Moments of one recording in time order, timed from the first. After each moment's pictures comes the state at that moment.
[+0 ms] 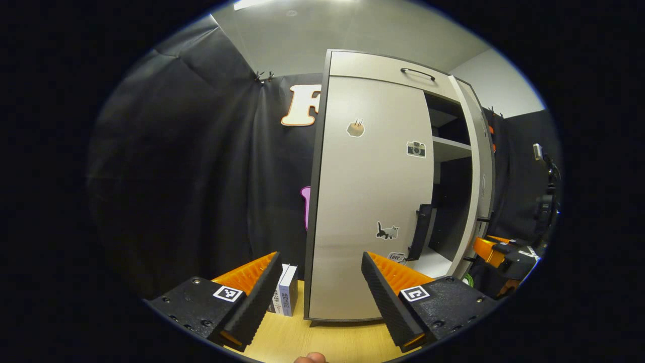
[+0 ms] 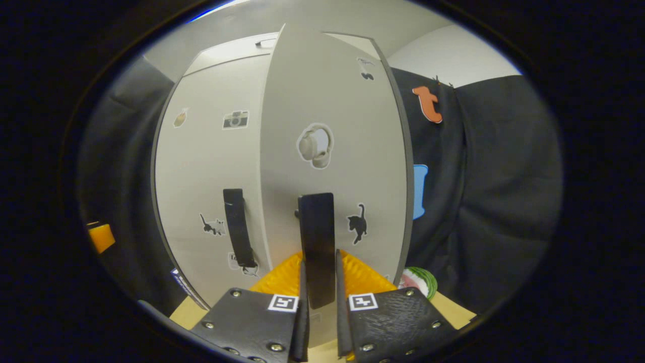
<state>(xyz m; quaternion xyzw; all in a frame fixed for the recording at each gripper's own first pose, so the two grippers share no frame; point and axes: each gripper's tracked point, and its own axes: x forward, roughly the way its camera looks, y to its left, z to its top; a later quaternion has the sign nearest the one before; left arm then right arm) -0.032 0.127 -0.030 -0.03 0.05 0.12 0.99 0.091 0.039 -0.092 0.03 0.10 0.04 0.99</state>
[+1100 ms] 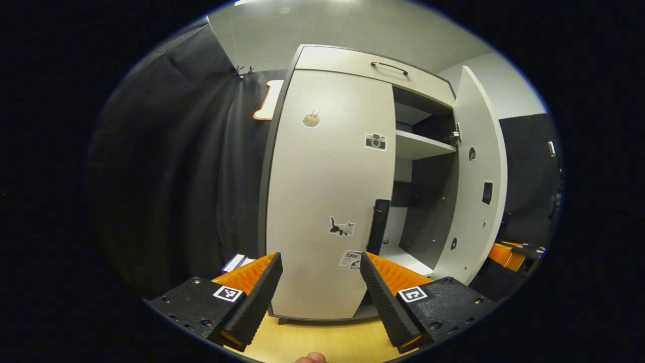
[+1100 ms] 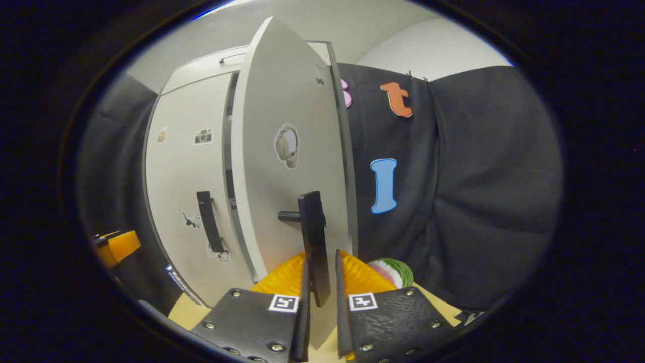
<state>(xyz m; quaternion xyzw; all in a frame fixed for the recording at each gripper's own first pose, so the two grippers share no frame) -0.011 0.046 -0.041 -0.05 0.05 0.05 1.00 0.050 -0.053 -0.085 0.04 0.12 0.01 0.99</state>
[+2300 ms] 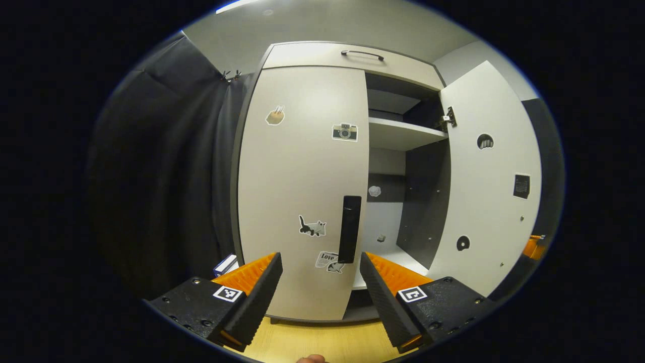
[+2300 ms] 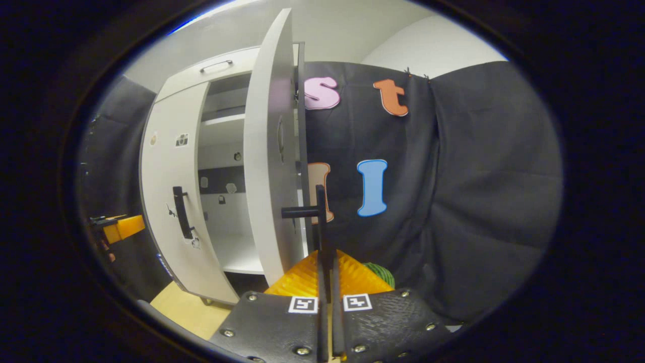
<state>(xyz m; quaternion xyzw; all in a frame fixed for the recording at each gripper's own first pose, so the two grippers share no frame) 0.029 -0.007 -0.044 -0.02 0.06 0.08 0.99 0.067 -0.168 -0.090 0.04 0.12 0.05 0.99</state>
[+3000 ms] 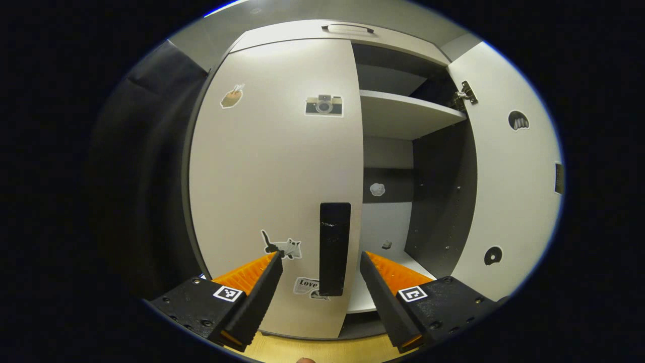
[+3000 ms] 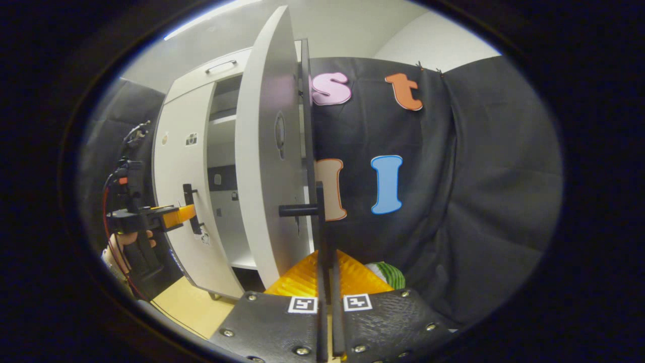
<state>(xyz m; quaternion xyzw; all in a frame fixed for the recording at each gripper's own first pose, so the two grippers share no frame) 0.138 -0.023 -0.063 0.00 0.07 0.09 0.99 0.075 -0.170 -0.095 0.04 0.14 0.10 0.98</state>
